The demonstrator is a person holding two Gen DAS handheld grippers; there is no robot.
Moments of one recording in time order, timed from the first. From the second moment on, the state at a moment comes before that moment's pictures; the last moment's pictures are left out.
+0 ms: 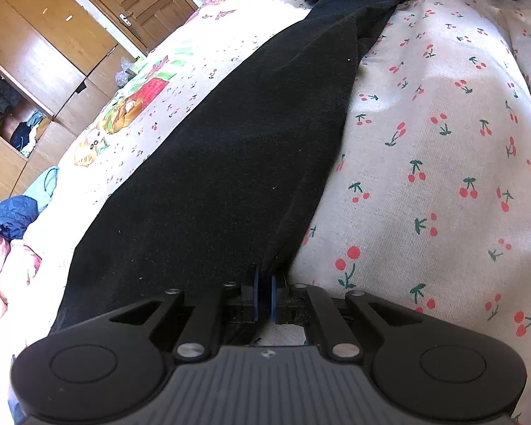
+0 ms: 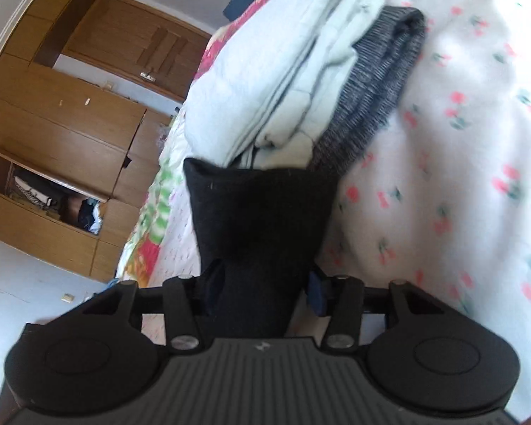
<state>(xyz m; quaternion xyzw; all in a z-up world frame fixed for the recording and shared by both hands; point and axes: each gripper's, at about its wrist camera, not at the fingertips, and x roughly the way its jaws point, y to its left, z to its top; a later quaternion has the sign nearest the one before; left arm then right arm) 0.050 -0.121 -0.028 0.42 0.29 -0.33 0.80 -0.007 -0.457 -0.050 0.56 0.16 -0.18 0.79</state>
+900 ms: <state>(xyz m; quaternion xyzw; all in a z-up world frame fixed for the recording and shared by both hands) 0.040 -0.149 0.018 0.32 0.24 -0.39 0.83 0.014 -0.475 -0.046 0.64 0.14 -0.10 0.75</state>
